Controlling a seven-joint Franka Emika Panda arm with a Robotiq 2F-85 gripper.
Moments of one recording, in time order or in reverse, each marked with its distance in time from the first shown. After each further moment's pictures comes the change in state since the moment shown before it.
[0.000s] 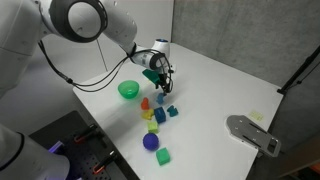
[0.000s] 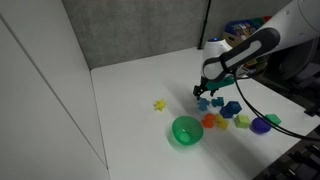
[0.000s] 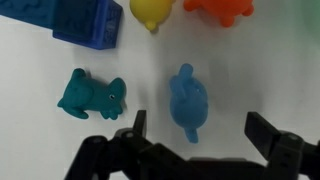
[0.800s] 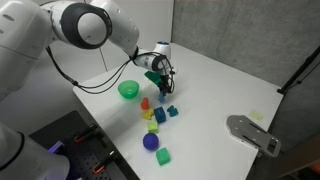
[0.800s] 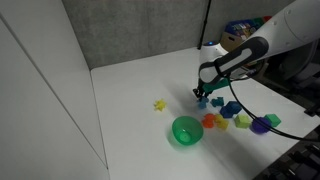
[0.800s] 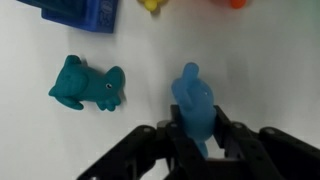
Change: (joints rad) arm 0.022 0.082 -0.029 0.098 0.000 -0.016 0.008
